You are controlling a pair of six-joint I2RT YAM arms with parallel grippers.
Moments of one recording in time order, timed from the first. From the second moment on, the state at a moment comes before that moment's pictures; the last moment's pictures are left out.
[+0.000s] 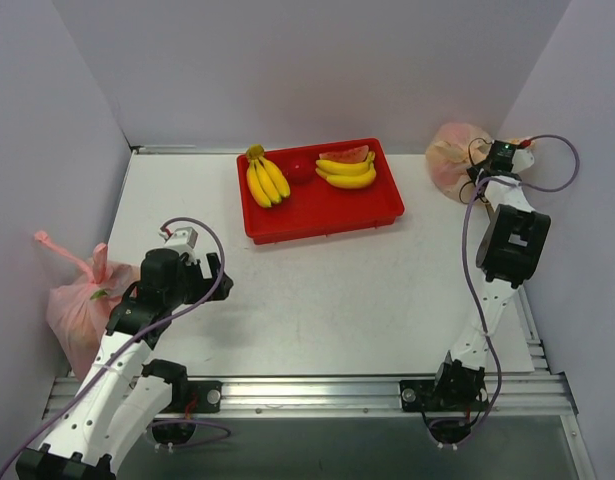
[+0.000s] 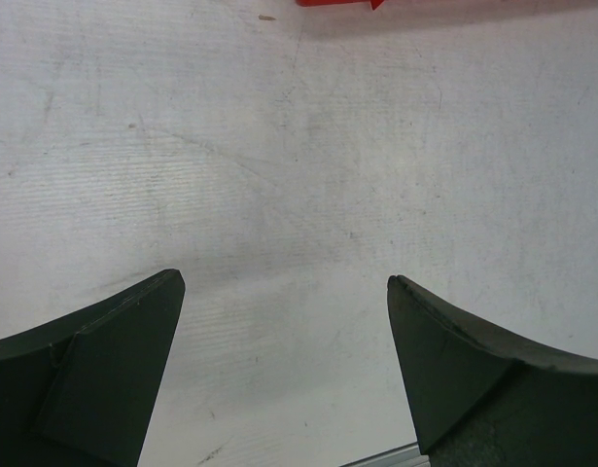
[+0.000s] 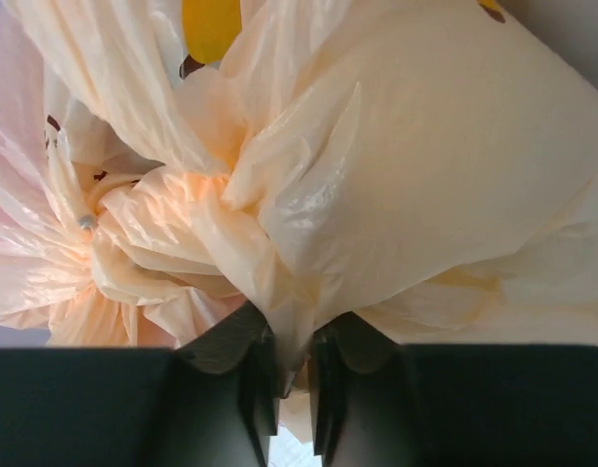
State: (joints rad) left arm -0.25 0.71 0.61 -0.56 0.09 -0.38; right arm -0.30 2.31 1.82 -0.15 0.13 0.74
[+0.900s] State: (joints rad) left arm -0.24 0.53 0.61 -0.51 0.17 -0.38; right arm -0.25 1.20 0.72 -0.29 0.03 0.74
